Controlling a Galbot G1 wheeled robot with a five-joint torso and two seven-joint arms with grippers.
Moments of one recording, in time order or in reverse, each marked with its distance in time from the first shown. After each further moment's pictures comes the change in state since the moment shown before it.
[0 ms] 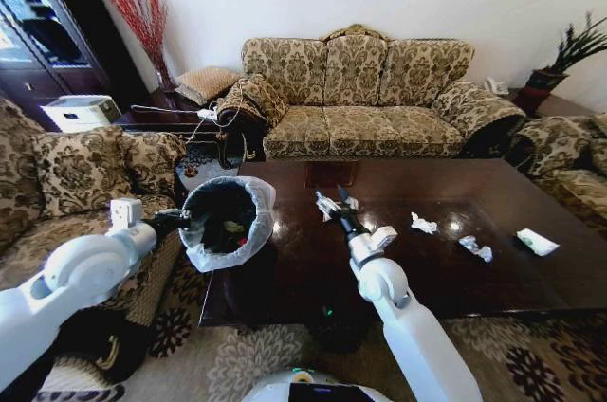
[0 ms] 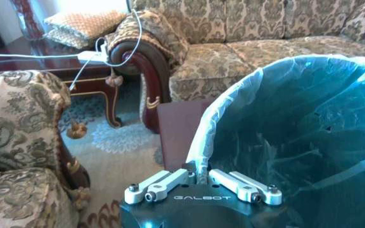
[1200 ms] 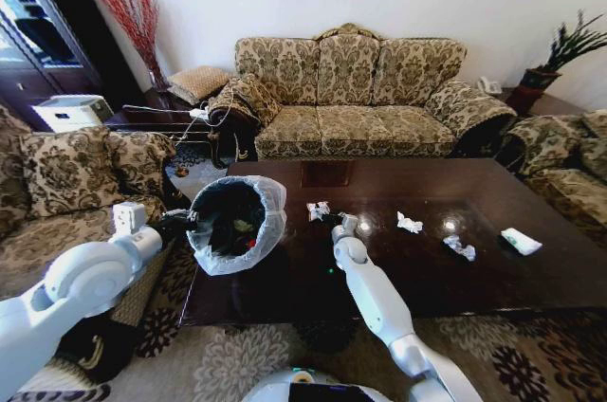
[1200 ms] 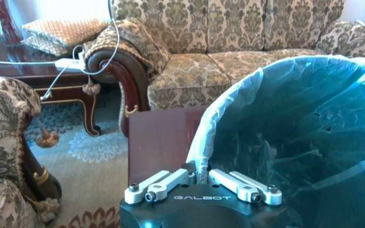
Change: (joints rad) left arm 0.007 -0.028 0.013 -0.037 0.025 -0.037 0.023; right arm 0.322 0.198 -0.058 -0.619 -0.066 -0.036 -0.019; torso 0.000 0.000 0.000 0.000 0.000
